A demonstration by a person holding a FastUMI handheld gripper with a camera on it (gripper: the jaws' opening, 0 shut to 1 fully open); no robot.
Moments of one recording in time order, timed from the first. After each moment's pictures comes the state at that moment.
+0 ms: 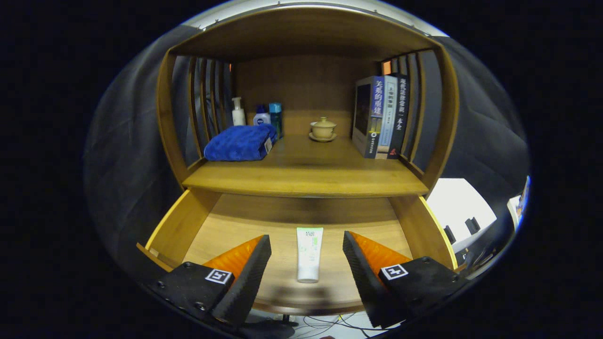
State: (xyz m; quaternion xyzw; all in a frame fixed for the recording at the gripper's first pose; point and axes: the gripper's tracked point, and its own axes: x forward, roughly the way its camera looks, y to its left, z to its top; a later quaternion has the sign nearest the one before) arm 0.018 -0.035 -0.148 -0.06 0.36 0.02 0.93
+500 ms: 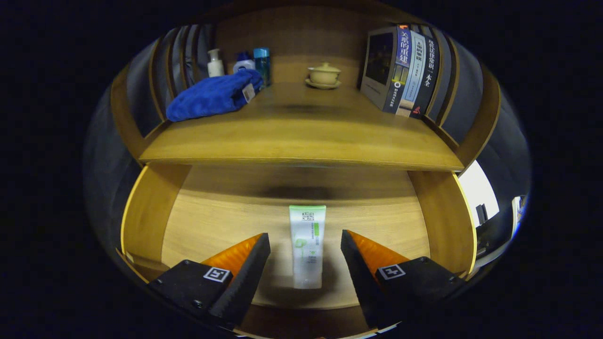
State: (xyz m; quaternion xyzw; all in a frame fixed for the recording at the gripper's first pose) arm 0.045 -0.050 -0.233 -0.06 0.49 -0.03 0.87
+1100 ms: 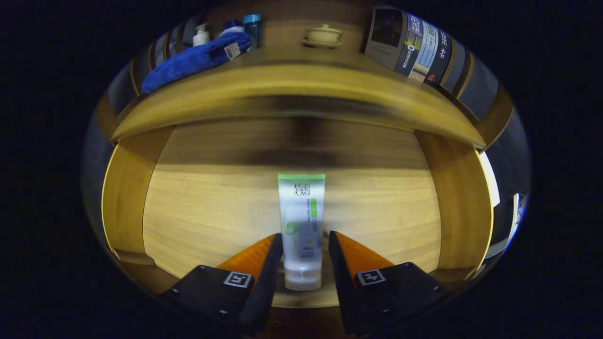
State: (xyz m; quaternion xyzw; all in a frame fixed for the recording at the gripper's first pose) arm 0.020 -0.054 -0.278 -0.05 0.58 -0.03 0.81
